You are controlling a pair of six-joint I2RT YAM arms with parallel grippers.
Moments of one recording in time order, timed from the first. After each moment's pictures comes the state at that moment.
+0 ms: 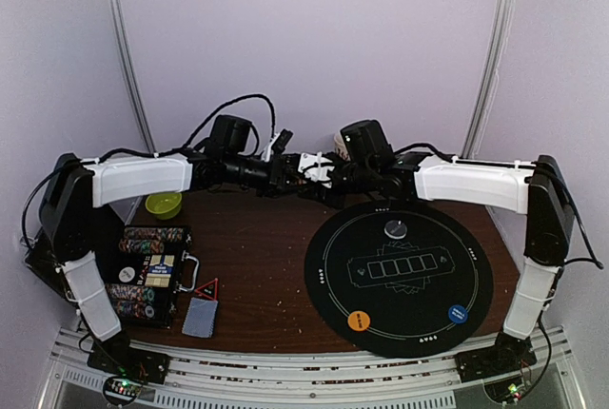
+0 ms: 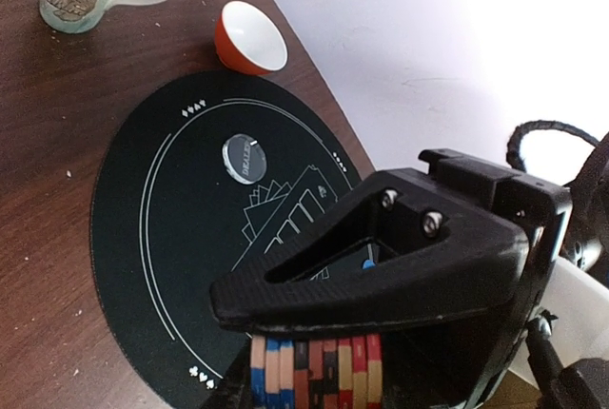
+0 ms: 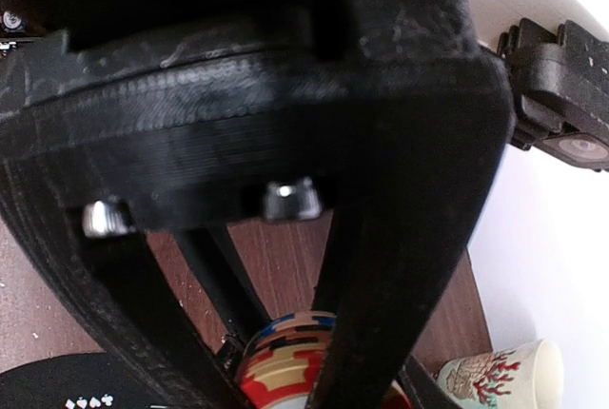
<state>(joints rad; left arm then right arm) -0.65 1.81 1.38 -0.07 0.70 -0.62 0.79 1.82 1.45 -0.13 -0.20 -0.70</state>
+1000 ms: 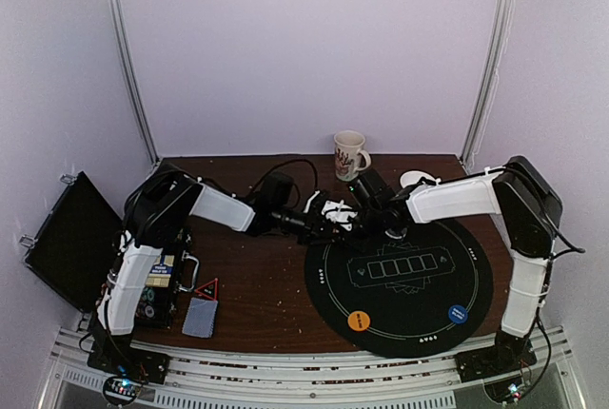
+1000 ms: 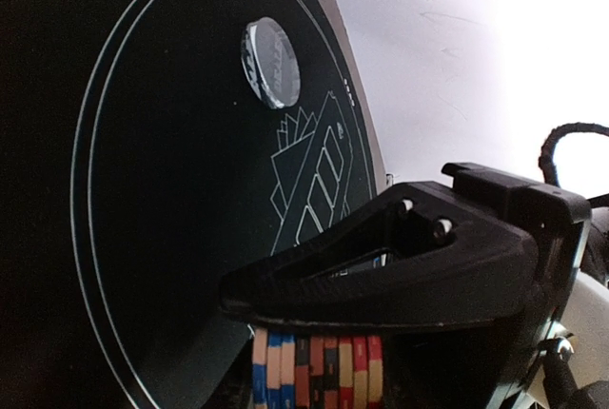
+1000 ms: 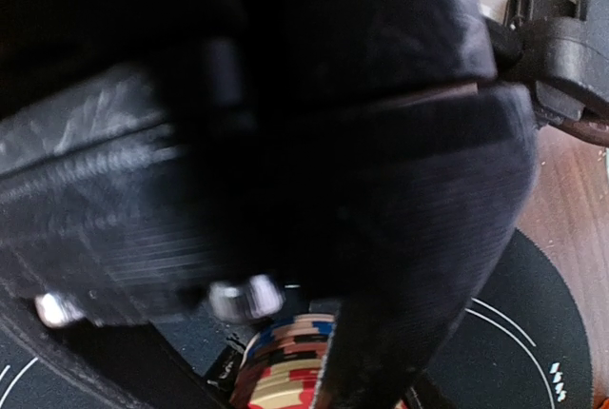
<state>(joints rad) -0.71 2.38 1.49 0.40 0.96 -0.86 0.72 1.91 1.21 -0.22 -0.06 -0.45</state>
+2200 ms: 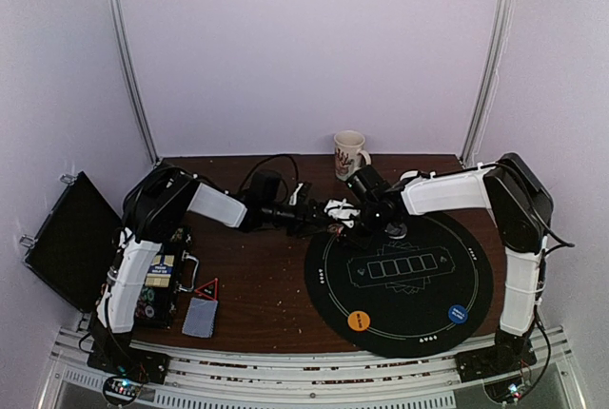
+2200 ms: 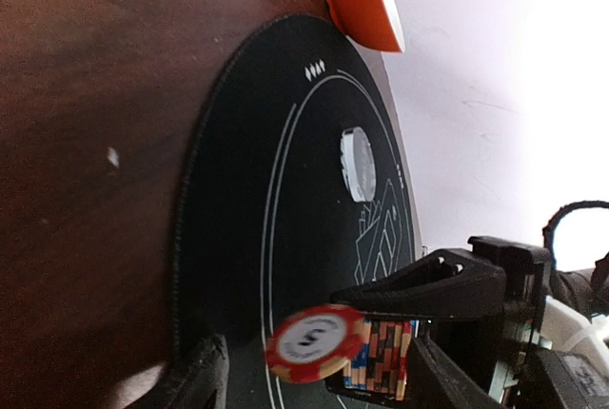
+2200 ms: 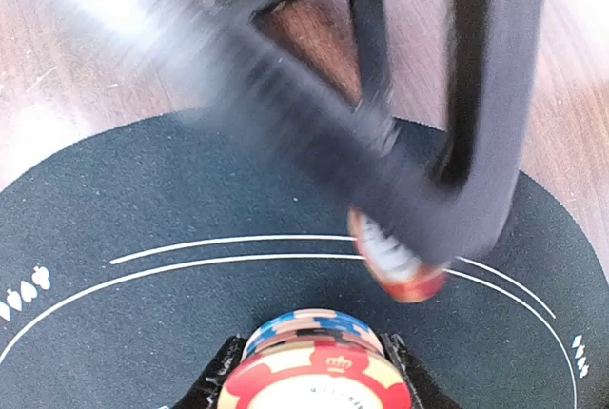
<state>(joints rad) -0.64 2.41 1.50 0.46 0.83 -0.90 0.69 1.98 1.31 -0.36 -0.07 -0.41</state>
